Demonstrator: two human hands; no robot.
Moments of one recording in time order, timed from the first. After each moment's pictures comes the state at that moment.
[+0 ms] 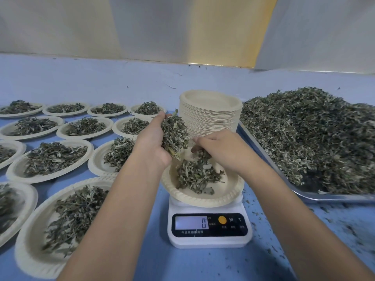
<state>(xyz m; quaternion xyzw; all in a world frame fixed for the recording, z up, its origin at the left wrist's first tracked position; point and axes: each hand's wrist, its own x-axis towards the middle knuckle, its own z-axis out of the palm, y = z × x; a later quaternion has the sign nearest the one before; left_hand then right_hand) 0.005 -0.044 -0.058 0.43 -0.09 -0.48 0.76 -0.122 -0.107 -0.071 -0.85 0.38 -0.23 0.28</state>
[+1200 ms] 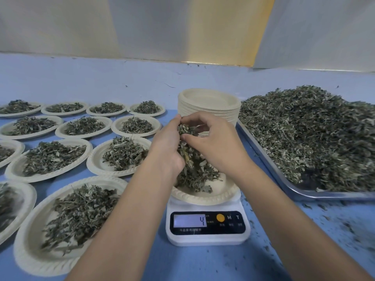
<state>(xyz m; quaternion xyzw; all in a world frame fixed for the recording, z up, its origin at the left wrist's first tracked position) -0.016 -0.057 -0.067 0.46 -0.12 -0.49 0.73 -0.111 -0.089 -0.067 -0.83 0.27 -0.40 0.29</state>
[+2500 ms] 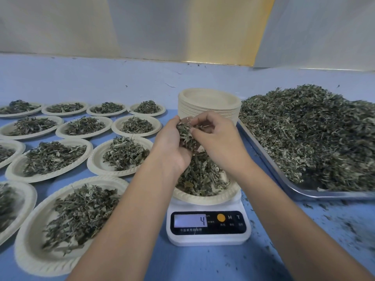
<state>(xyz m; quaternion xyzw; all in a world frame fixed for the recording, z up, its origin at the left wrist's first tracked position) -0.025 -0.053 -0.059 0.38 -0.09 -0.51 0.76 -0.108 -0.097 -0.073 -0.77 0.27 -0.44 0.38</state>
